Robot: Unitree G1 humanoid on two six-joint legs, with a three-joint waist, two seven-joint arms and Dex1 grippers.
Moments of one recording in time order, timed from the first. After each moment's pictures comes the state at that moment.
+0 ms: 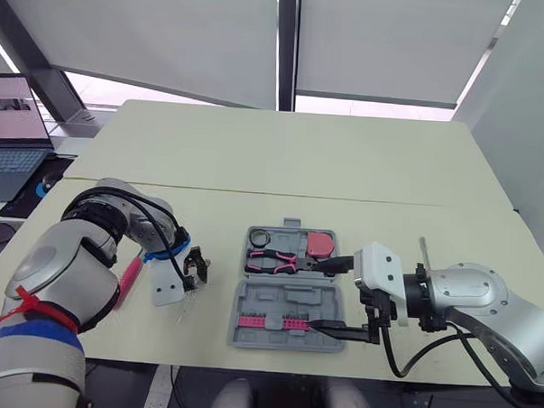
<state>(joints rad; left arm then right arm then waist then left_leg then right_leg) -1.16 0.76 -0.93 1.13 1.18 -1.43 -0.53 -0.29 -0.80 0.20 -0.75 0.54 0.76 0.88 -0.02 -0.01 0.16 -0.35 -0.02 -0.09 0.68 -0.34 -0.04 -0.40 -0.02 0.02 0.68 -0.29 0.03</state>
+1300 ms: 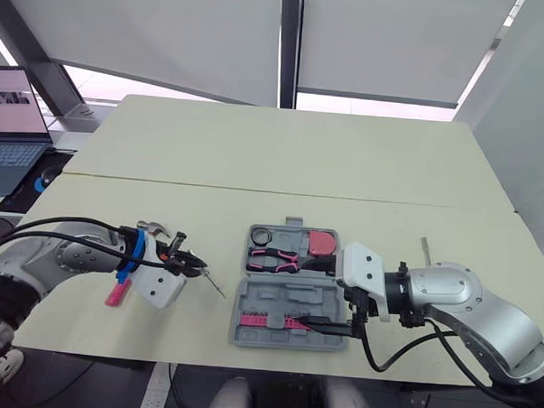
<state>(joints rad) -0.43 1.21 -0.49 0.26 0.06 -0.70 -0.89 -0.34 -0.72 0.33 -0.70 0.44 0.75 0.84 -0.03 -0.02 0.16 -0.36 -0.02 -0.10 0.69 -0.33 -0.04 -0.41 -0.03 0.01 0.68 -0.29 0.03</state>
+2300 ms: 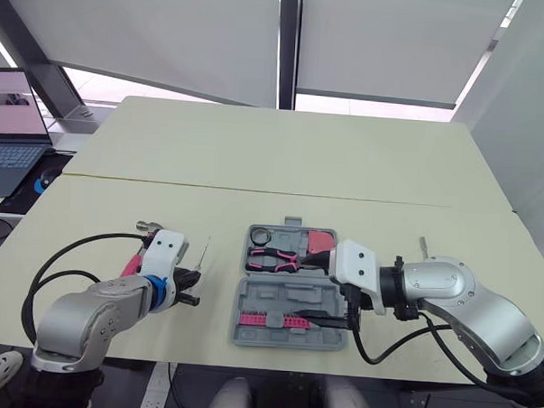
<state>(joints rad) -0.11 0.58 0.15 -0.43 -0.49 1.26 -0.17 -0.39 -0.73 0.36 -0.67 0.38 0.75 0.85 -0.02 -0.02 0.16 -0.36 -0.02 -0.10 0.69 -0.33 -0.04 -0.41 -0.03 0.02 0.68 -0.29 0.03</state>
